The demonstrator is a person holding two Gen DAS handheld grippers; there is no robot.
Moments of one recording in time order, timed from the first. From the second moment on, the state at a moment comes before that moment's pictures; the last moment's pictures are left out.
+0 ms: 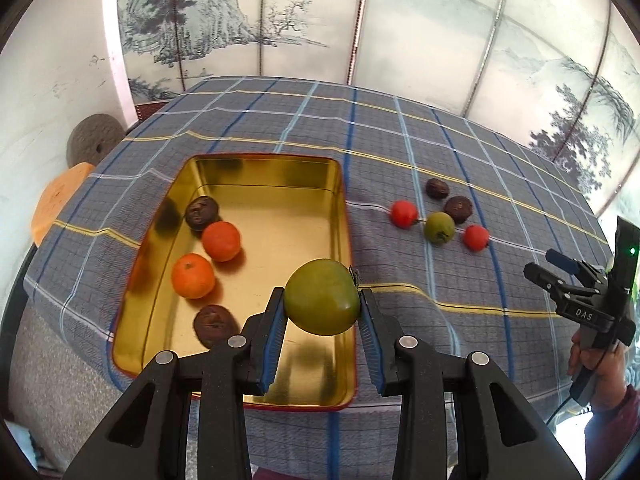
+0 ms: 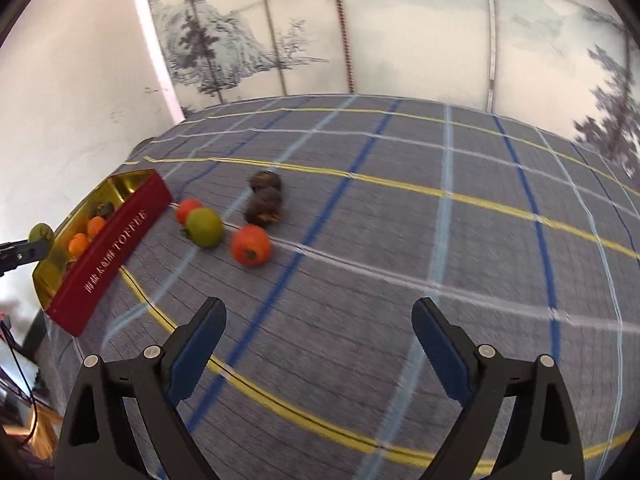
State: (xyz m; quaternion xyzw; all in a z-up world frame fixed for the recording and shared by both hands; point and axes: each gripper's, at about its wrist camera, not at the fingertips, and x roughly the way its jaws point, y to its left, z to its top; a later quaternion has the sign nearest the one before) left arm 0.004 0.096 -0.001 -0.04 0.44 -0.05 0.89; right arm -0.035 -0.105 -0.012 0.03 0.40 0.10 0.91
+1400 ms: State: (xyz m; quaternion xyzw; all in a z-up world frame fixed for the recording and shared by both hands) left arm 0.009 0.125 -0.011 -0.06 0.46 -0.02 0.89; right arm -0.017 -0.111 -0.028 0.03 0.42 0.08 0.91
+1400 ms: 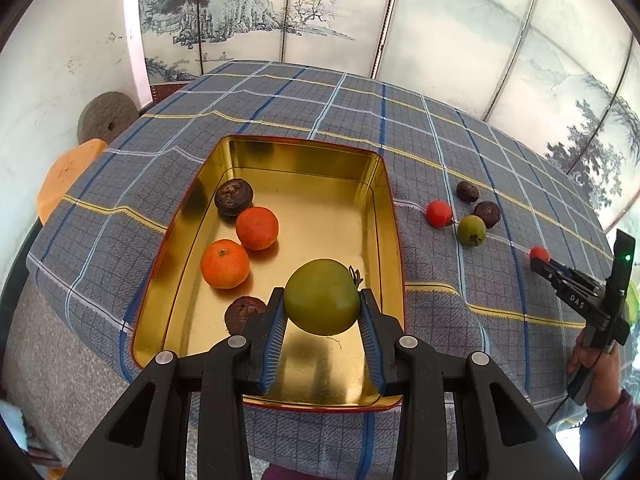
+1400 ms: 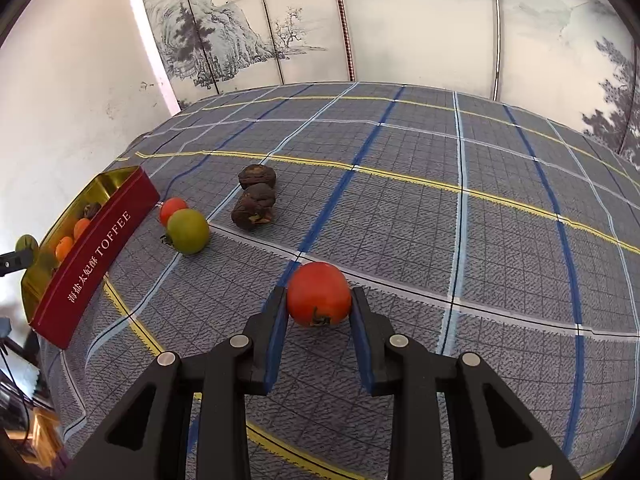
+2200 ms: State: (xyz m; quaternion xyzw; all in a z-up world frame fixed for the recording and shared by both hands) left arm 0.000 0.107 -0.010 0.05 0.42 0.04 0.91; right arm -0.030 -0.105 -0.027 0.03 0.41 0.08 0.91
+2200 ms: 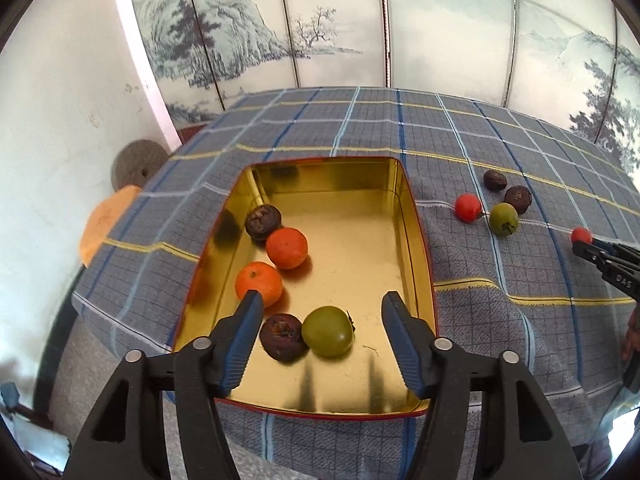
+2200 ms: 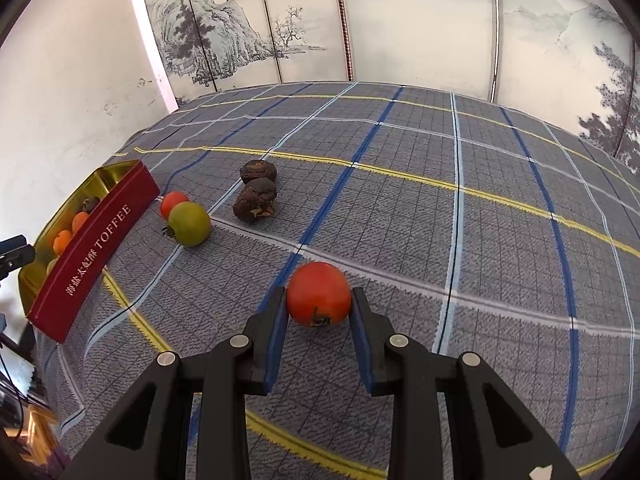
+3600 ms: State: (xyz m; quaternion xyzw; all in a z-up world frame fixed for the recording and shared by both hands) left arm -0.029 0.177 -0.015 0.02 0.40 0.10 0.91; right arm 0.000 0.125 0.015 -0.05 0.41 0.30 0.86
